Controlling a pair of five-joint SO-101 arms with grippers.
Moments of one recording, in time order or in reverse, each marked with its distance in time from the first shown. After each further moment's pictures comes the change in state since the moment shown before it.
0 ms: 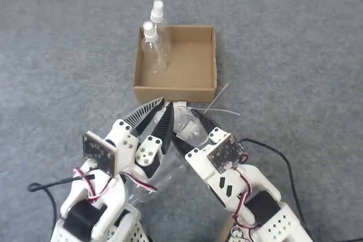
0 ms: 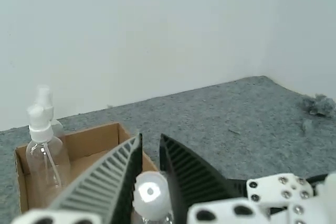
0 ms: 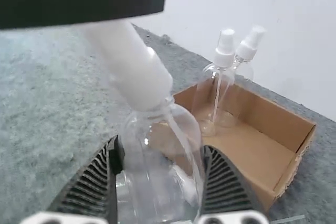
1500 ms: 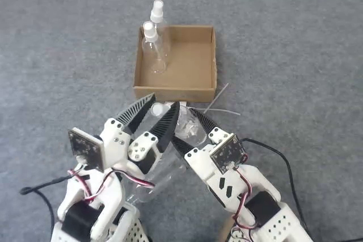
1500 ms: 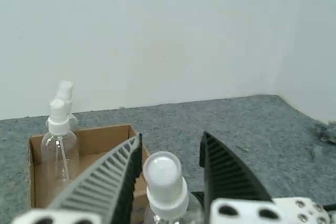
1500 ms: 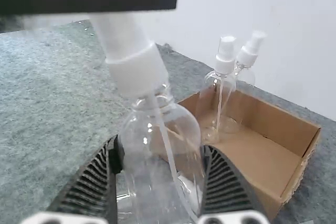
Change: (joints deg) left arm -5.1 0.0 -1.5 -0.2 6.1; right arm -0.1 -0.1 0.0 -1.9 -3.3
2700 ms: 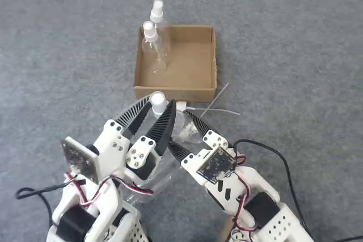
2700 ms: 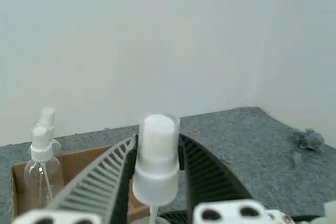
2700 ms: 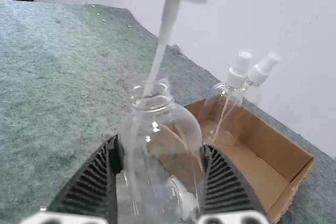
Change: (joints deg) left arm 4.1 0.0 -3.4 -0.4 -2.1; right arm -2.2 0.0 0.2 0.0 10.7
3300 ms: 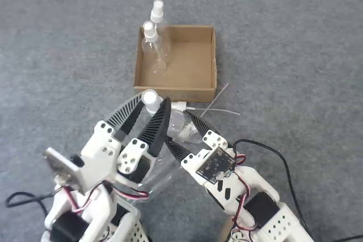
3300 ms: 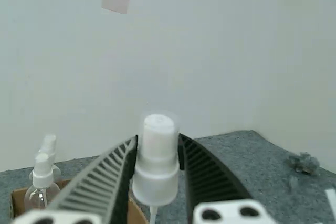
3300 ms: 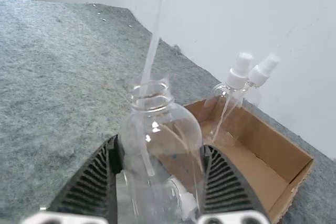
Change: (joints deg) left arm 0.0 0.0 -4.6 -1.7 0.0; right arm -0.1 0.0 0.0 0.0 0.5
